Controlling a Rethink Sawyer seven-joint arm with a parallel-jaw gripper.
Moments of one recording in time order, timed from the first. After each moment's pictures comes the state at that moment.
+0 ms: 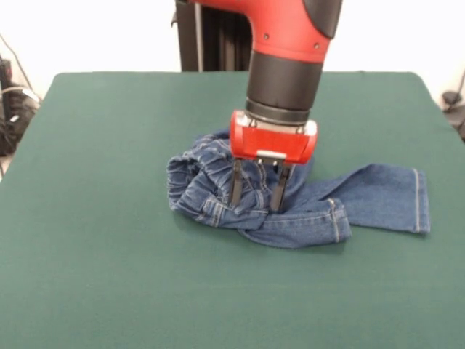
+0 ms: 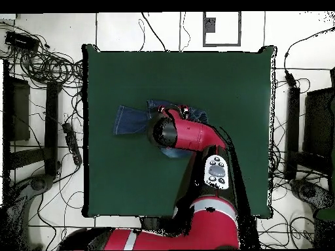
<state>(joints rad) -0.05 -0.40 -0.15 1.50 0.05 0.12 1.59</state>
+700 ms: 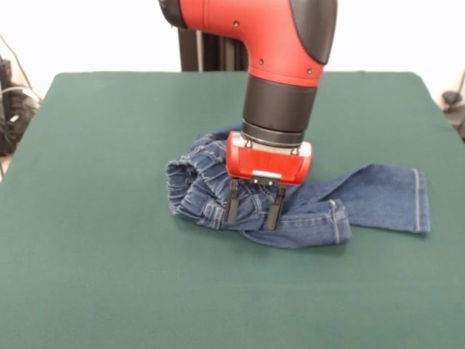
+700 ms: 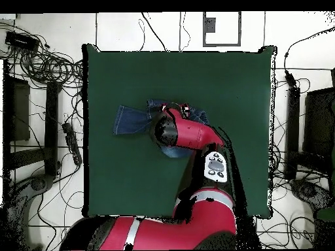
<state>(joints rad) -0.05 -0.34 -0.15 1.47 0.09 0.06 1.59</state>
